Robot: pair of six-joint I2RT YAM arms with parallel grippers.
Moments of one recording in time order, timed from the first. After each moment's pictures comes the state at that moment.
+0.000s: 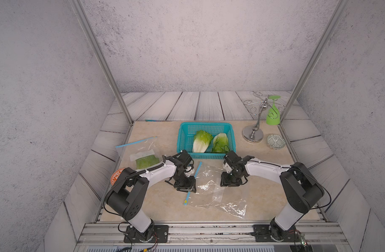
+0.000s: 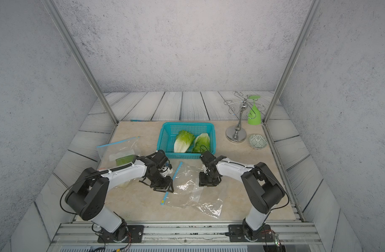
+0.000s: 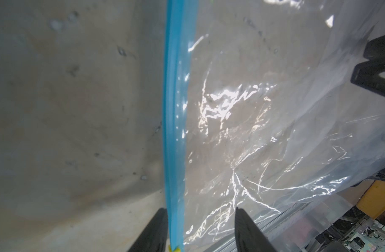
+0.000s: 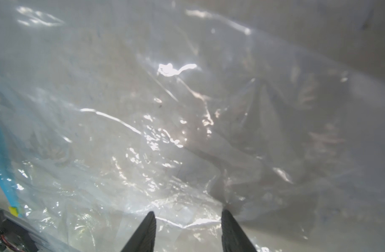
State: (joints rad) left arm -0.60 1.61 0.91 -0.78 0.45 -0.35; right arm 0.62 1.68 0.95 -0.66 -0.28 0.51
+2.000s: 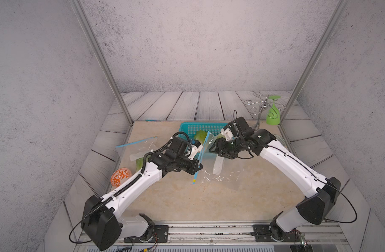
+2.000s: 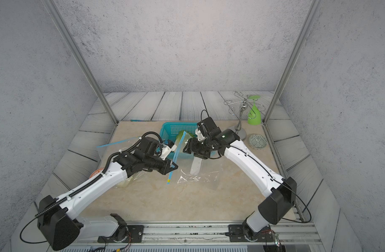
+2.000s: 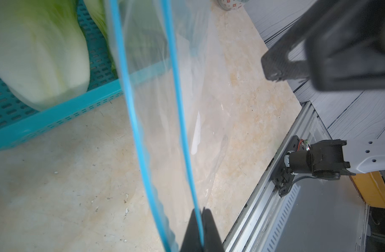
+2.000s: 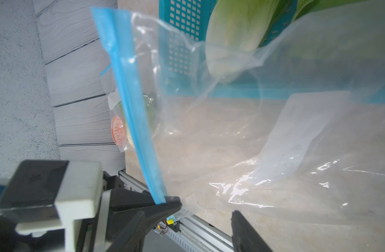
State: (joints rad) left arm -0.65 1.30 1.10 -0.64 0.45 -0.20; right arm 0.67 1.55 1.62 -0.97 -0.37 0.80
